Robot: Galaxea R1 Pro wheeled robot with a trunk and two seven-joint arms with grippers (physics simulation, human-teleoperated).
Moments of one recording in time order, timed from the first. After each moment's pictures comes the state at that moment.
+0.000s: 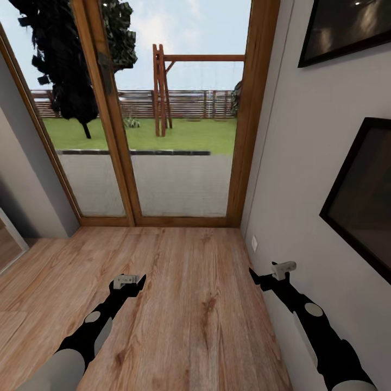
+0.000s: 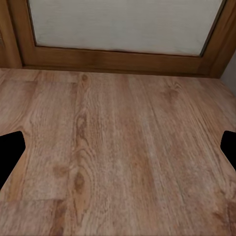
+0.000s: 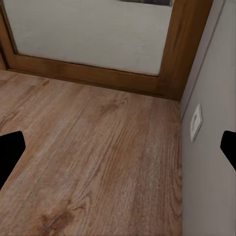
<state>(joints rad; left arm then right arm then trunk) -0.63 0.05 0.20 -0.44 -0.04 -0.34 -0.30 -0.43 -0.11 -0.08 -1.04 0.05 -0.02 0.34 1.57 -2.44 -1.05</state>
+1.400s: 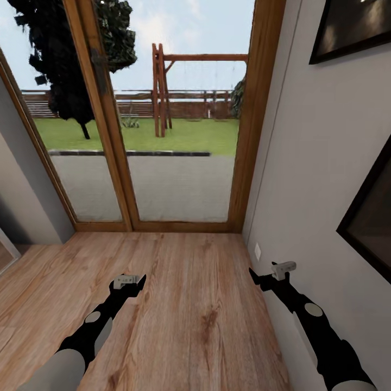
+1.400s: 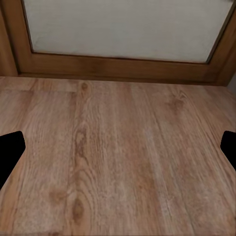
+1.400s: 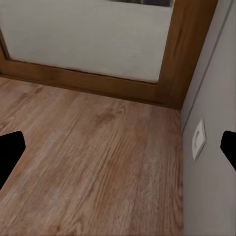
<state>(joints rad) -0.63 0.05 0.20 -0.44 -0.04 -0.34 -0.30 -0.43 -0.11 -0.08 -1.04 0.05 -0.02 0.34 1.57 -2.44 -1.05</state>
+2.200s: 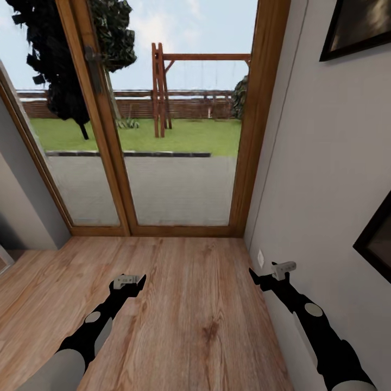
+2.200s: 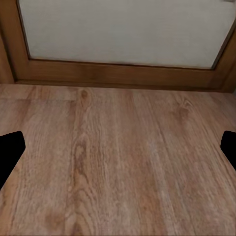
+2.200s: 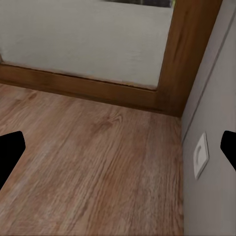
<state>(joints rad) -0.63 0.05 0.20 -0.44 -0.04 -0.34 -0.30 -0.43 -0.11 -0.08 -1.04 0.05 -0.02 0.34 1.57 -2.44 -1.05</state>
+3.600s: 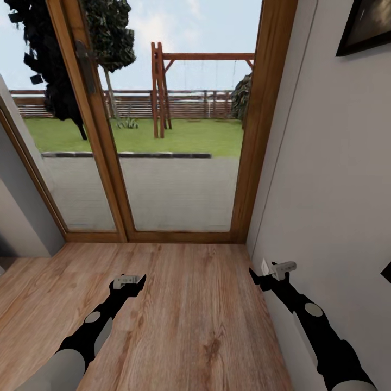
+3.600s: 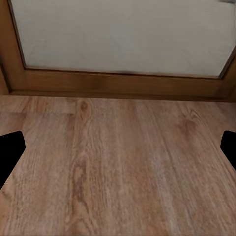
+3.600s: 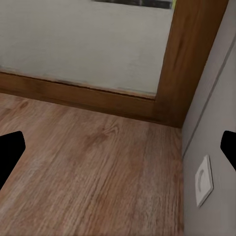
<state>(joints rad) -0.63 0.05 0.20 -0.44 -0.04 -0.35 -0.30 -0.43 -0.11 -0.08 -1.04 0.05 -0.02 0.34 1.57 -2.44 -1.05</state>
